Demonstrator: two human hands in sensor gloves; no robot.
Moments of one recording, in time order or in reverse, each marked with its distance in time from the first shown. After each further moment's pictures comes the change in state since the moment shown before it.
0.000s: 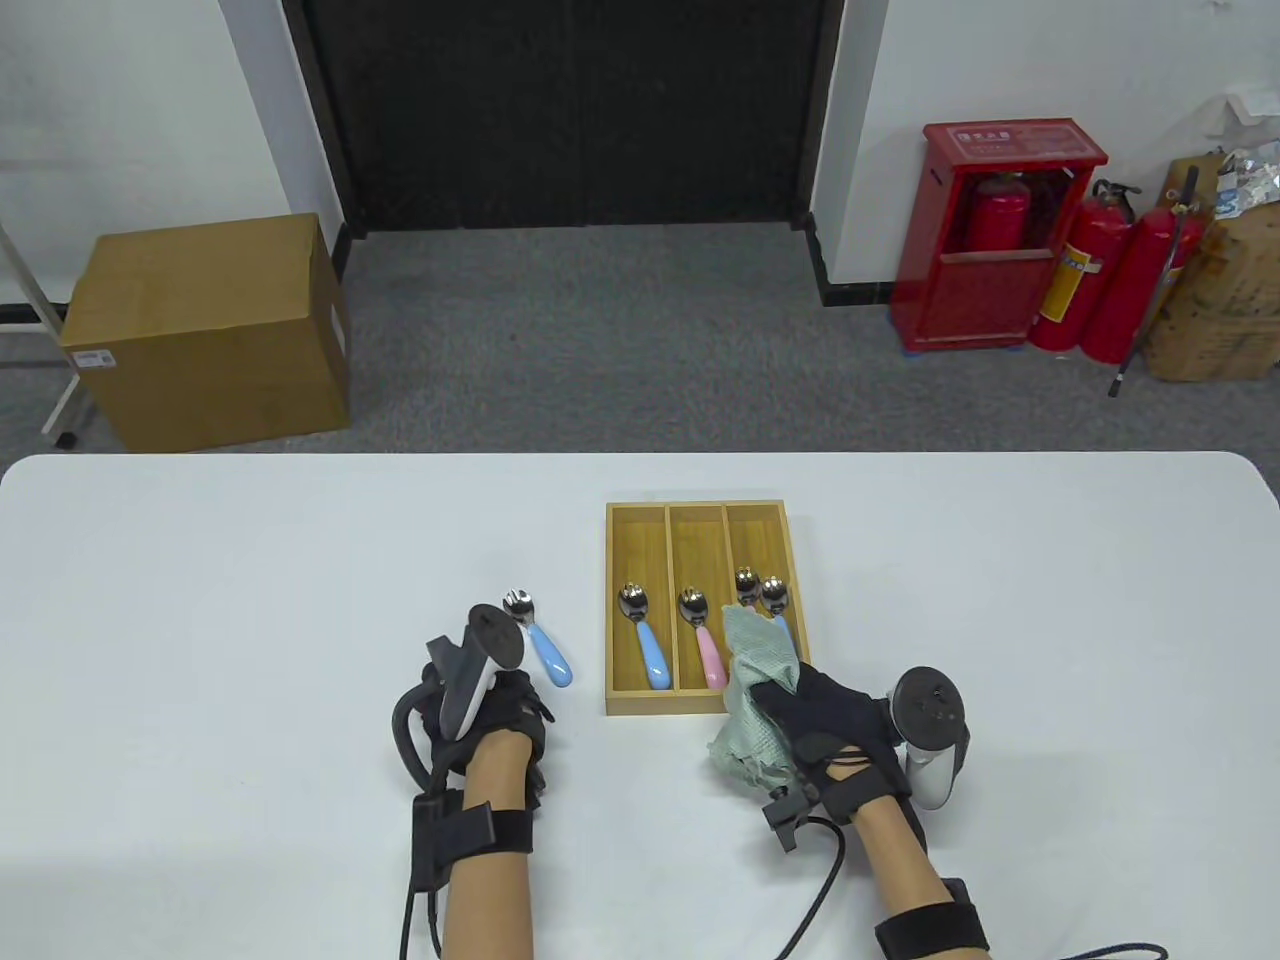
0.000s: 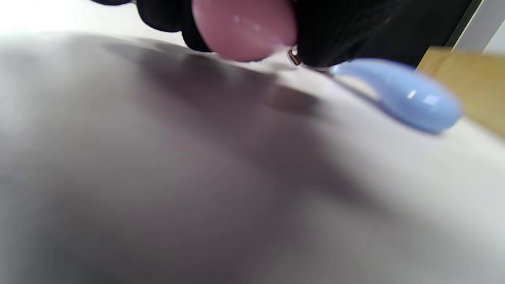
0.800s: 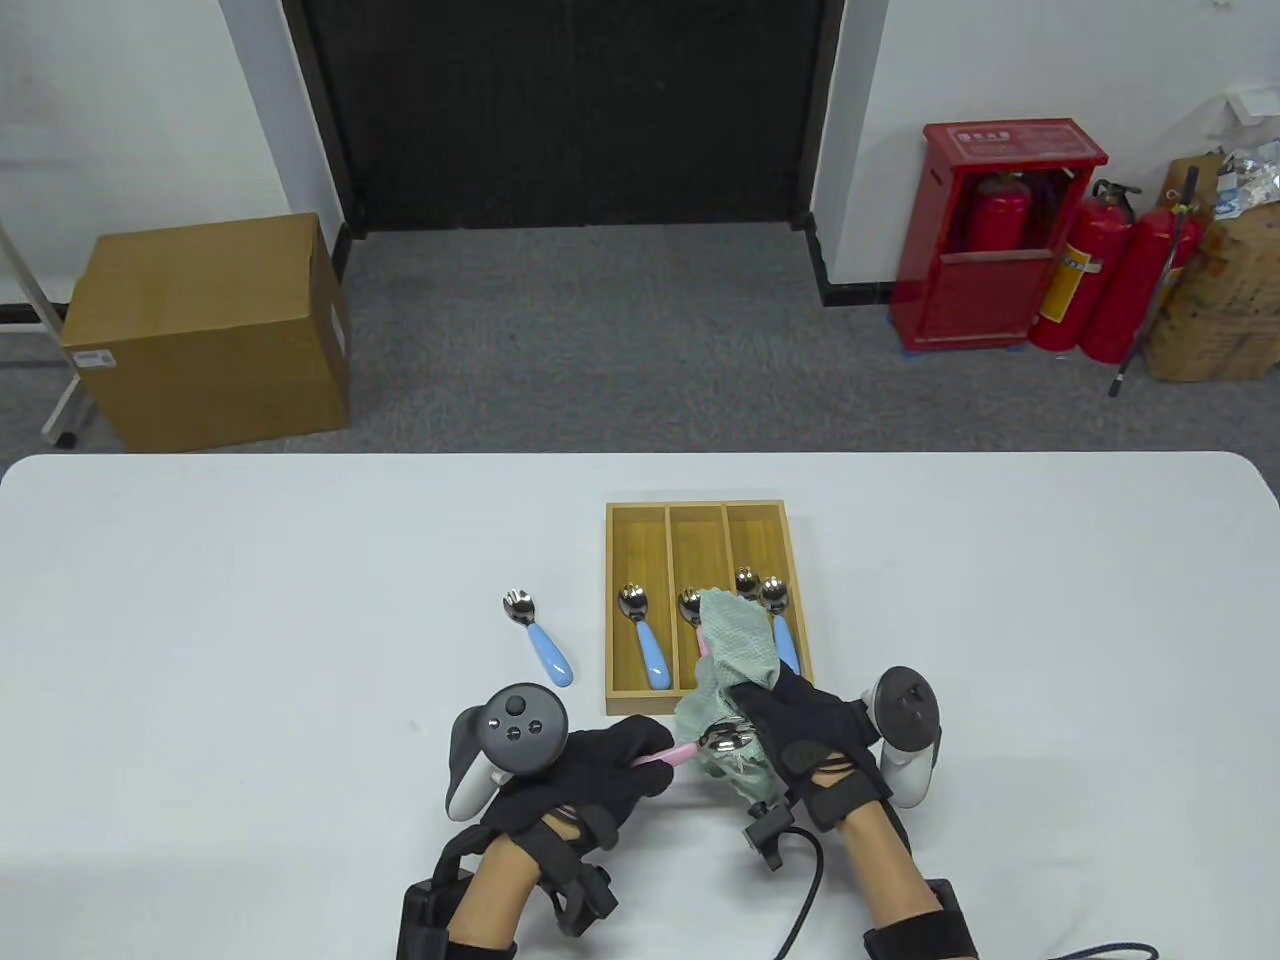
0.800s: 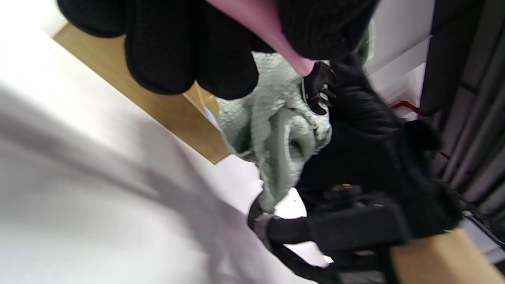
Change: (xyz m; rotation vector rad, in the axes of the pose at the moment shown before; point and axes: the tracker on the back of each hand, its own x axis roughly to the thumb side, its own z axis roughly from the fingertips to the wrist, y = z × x) left_hand 0.050 -0.004 0.105 -0.380 -0.797 0.484; right_hand 0.021 0.030 0.003 0.148 -0.058 -0.112
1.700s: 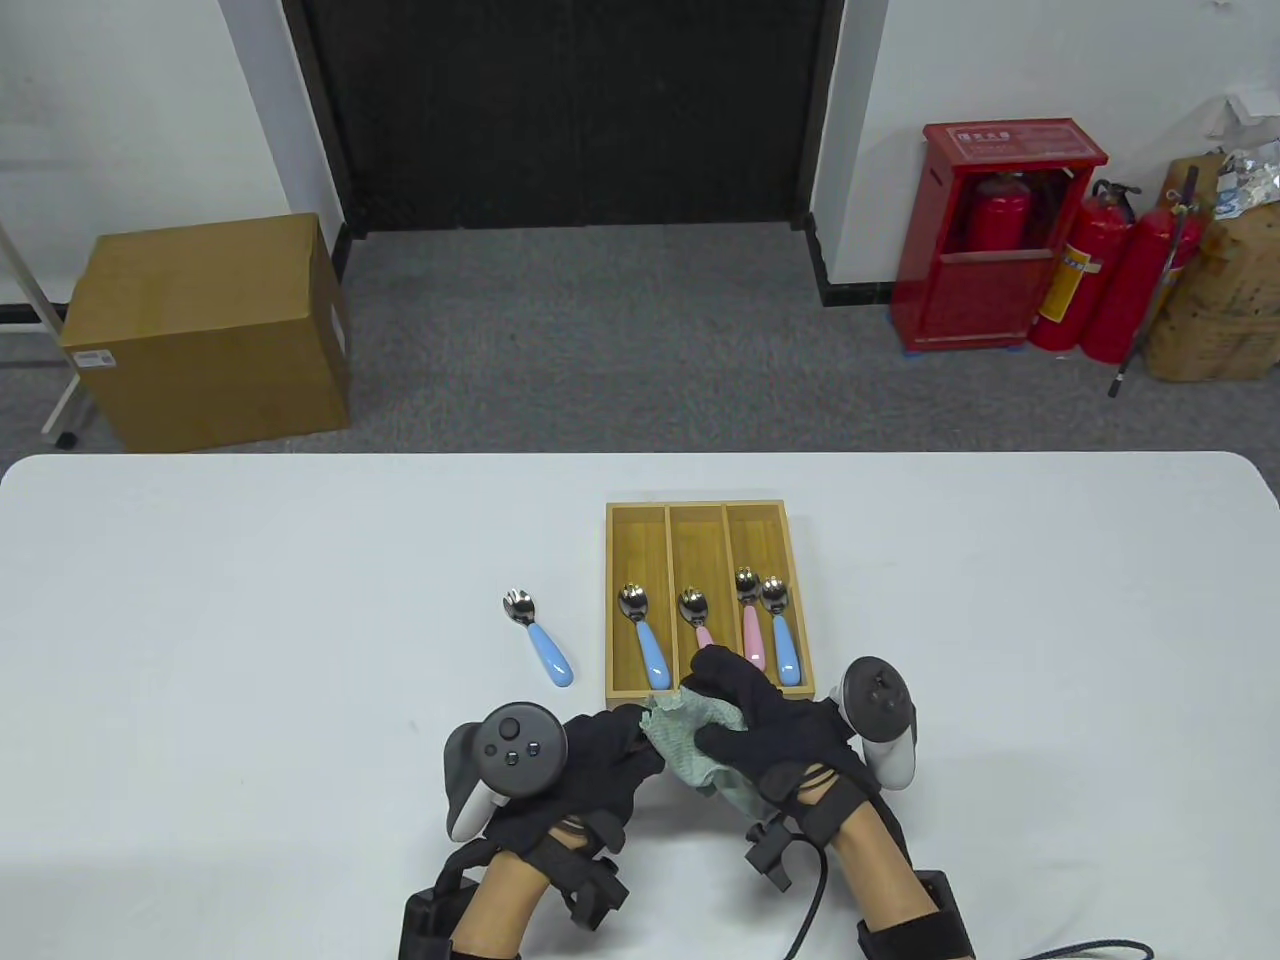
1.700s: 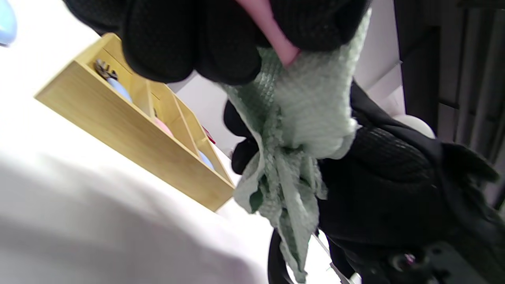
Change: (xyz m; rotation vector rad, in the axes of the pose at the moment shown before) left_hand 0.017 0.001 0.010 0.159 -0.107 -0.089; right_hand 0.016 0.022 -0.004 0.266 -0.034 0.087
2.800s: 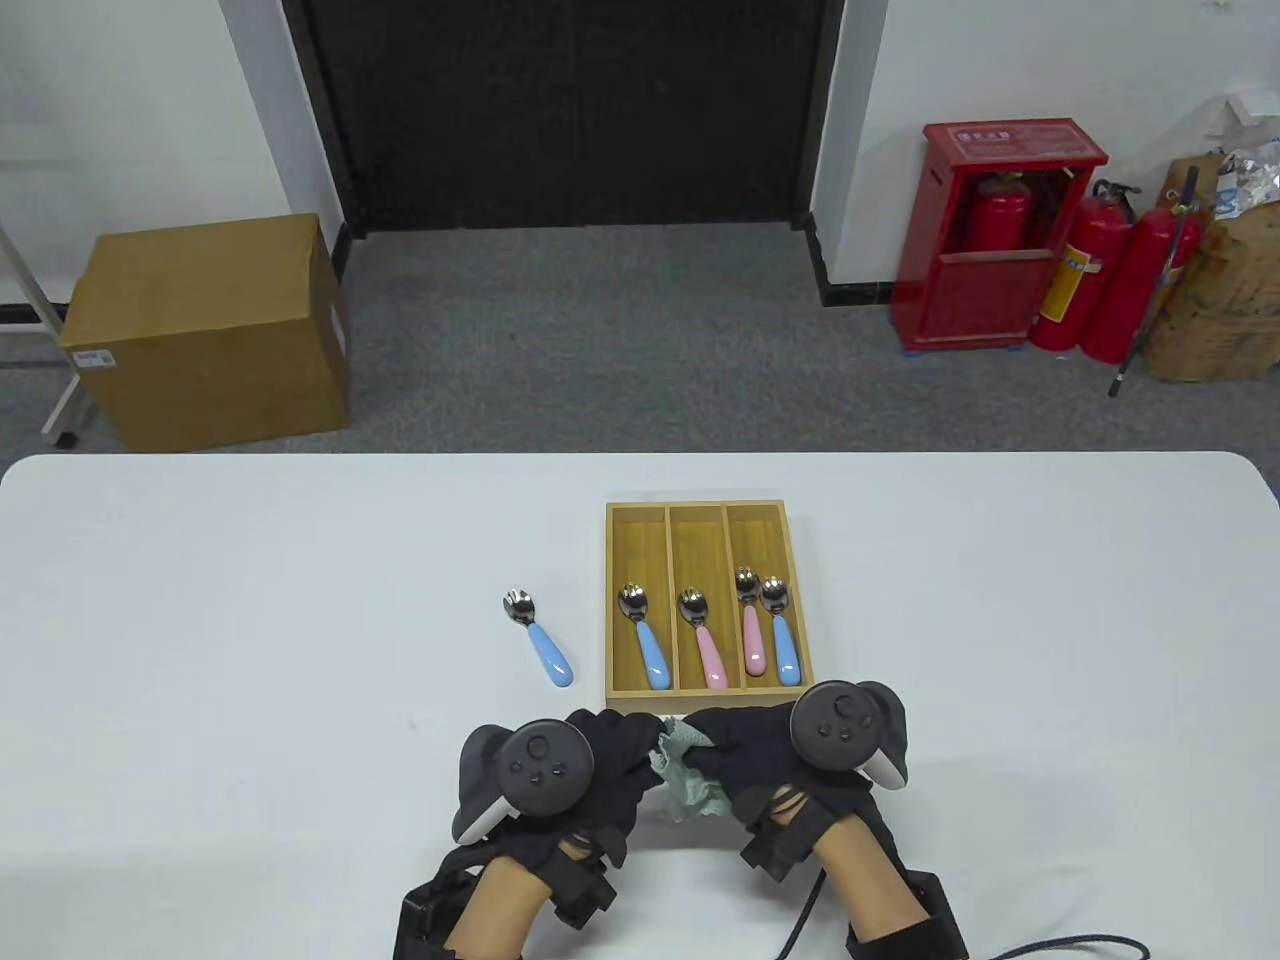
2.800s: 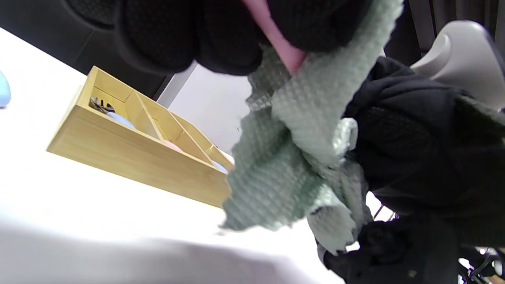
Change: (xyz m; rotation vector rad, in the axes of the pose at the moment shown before) left_hand 0.010 0.004 0.002 0.008 -0.048 -0.216; right_hand 0.021 0.010 -0.001 -0.078 -0.085 0.540
